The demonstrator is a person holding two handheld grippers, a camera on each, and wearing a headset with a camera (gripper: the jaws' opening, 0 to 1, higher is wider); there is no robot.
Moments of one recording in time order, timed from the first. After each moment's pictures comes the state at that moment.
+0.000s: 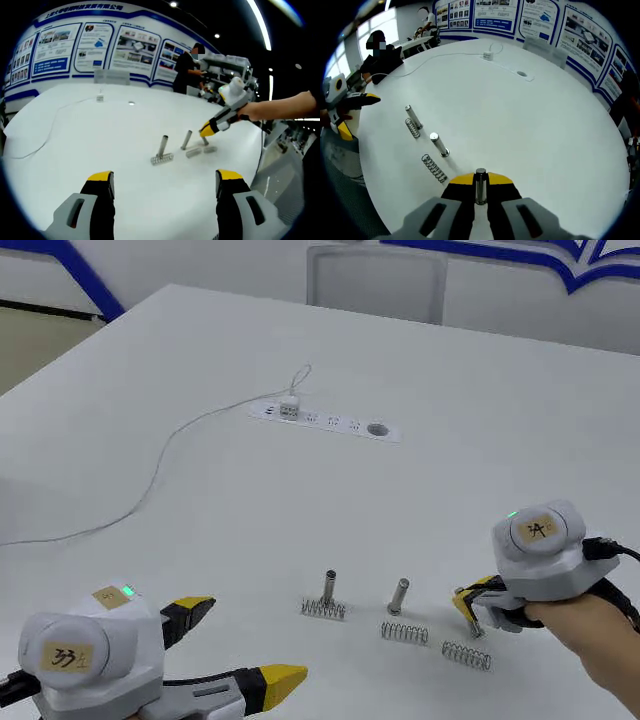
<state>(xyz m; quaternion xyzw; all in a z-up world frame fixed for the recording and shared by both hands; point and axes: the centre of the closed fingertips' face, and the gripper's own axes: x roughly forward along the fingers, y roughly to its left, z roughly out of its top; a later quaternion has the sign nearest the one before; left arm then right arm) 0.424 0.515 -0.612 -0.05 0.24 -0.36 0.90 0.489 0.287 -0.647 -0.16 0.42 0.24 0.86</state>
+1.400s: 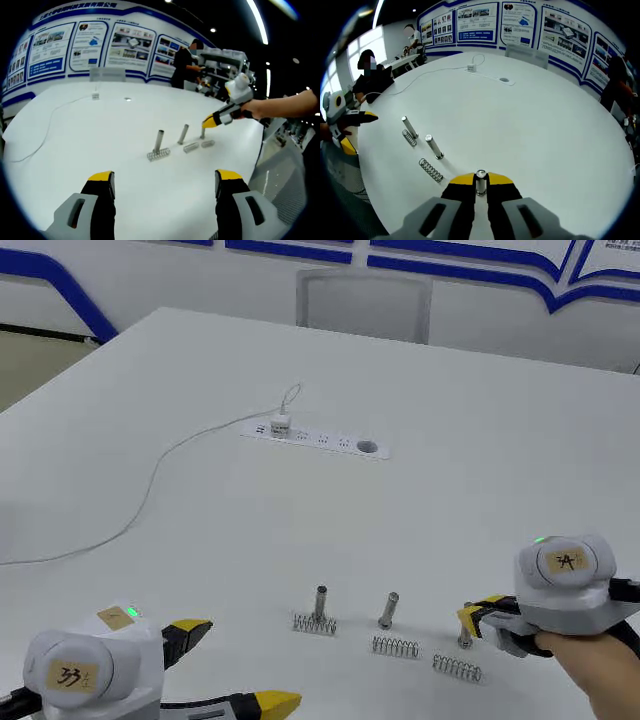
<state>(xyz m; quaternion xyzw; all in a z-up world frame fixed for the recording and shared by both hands) 0.419 0.512 -0.619 -0.03 0.26 -0.38 0.89 0.482 0.270 -0.638 -0.10 0.38 0.19 0.90</state>
